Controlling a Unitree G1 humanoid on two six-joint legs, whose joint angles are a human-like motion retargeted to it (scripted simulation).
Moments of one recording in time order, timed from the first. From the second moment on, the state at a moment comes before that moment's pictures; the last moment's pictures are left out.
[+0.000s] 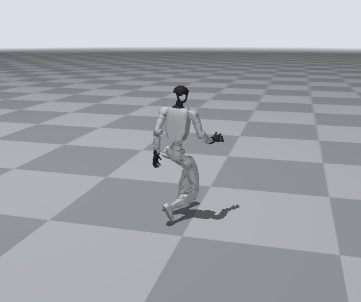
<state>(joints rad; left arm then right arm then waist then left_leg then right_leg) 0.35 0.15 -0.24 1.09 -0.12 -0.24 0.26 -0.18 -0.37 0.15 0.58 -0.23 -0.27 -0.73 0.17 -0.12 0.19 -0.73 -0.33 0.14 1.27 -0.59 0.26 -0.19 -0.23 0.00 1.65 -0.33 0.19</state>
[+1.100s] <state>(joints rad) 0.20 0.26 -0.15 0.97 -0.04 -0.25 0.17 -0.08 -0.26 0.12 0.93 -0.09 -0.20 -0.35 -0.02 -0.10 0.22 -0.31 -0.10 0.18 0.98 -0.76 0.17 -0.26 -0.09 0.00 1.13 -0.66 0.12</state>
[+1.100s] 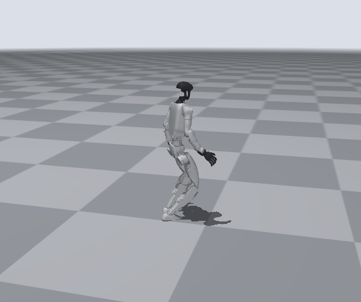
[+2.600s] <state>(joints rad) 0.05 0.30 -0.21 1.14 -0.03 -0.18 0.09 -0.17 -0.17 0.22 1.22 0.12 -0.13 -0.10 -0.29 -0.18 0.02 -0.18 -0.05 0.55 0.70 -0.75 0.19 -0.54 -0.09 0.14 1.03 -0.59 0.23</state>
